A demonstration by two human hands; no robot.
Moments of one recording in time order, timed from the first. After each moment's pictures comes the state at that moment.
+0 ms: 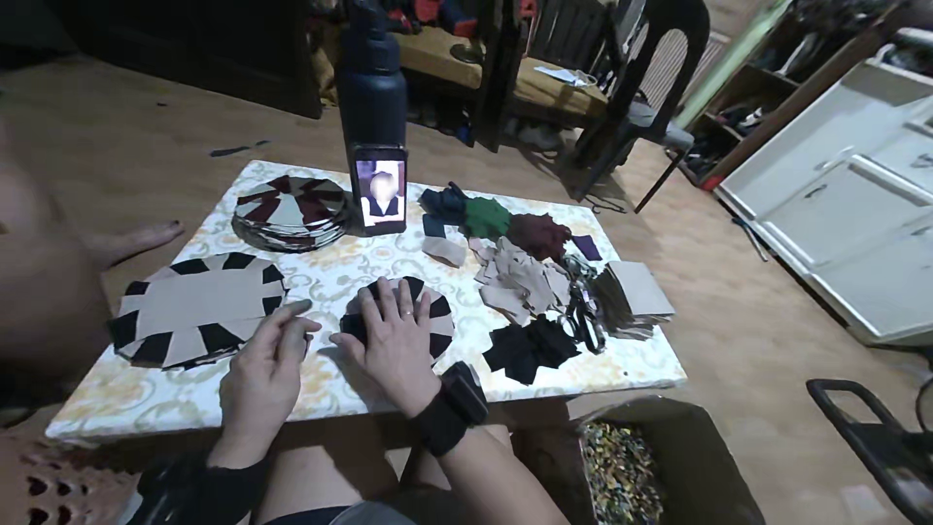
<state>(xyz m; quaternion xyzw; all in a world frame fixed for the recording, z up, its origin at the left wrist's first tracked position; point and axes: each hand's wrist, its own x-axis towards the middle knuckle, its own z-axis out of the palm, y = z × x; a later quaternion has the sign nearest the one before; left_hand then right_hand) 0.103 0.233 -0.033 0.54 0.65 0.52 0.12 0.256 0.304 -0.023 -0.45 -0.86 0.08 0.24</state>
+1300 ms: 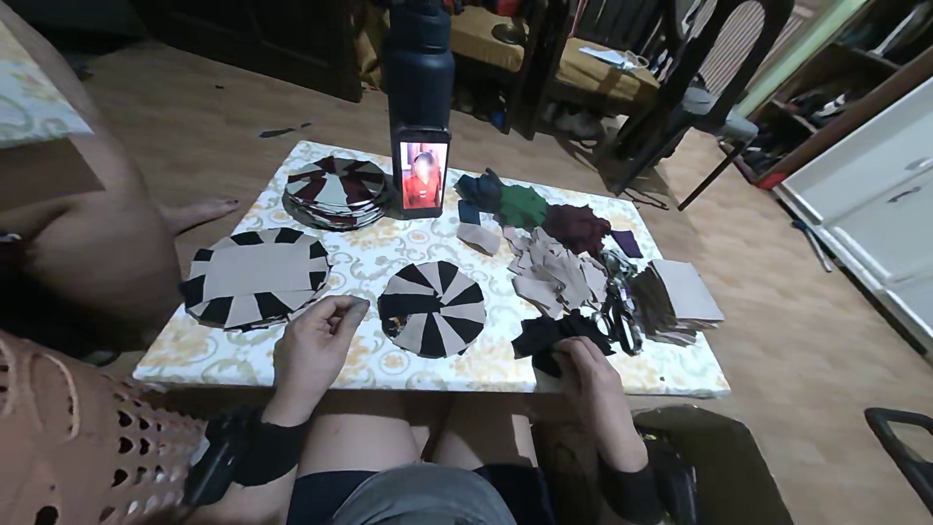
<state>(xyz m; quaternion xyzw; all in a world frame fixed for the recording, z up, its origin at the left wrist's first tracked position) 0.100 0.232 -0.038 0.54 0.68 0.49 0.12 0.482 0.283 -0.019 -0.46 -0.84 0.04 0.29</state>
